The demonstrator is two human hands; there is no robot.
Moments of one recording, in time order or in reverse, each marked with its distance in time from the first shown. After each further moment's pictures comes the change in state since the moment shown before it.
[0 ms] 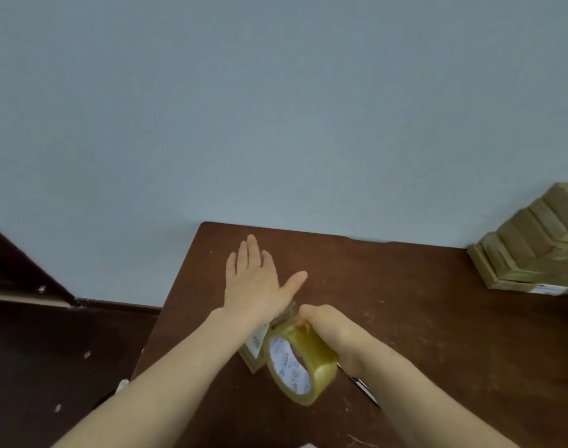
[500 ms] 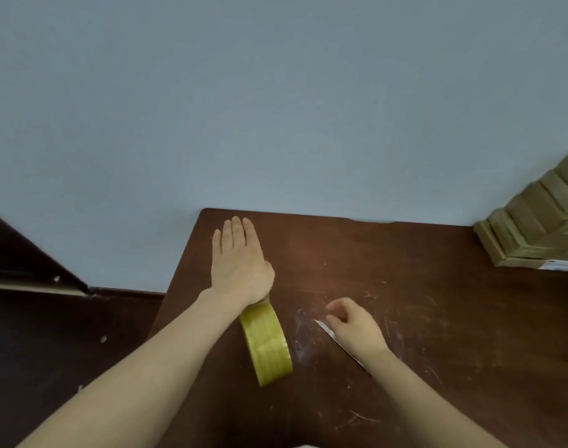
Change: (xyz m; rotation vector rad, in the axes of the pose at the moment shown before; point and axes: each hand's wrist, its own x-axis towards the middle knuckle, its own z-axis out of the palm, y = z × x) left_hand 0.005 -0.006 0.002 0.083 0.090 -0.062; right_hand 0.032 0.075 -0.034 -0.387 0.357 -0.080
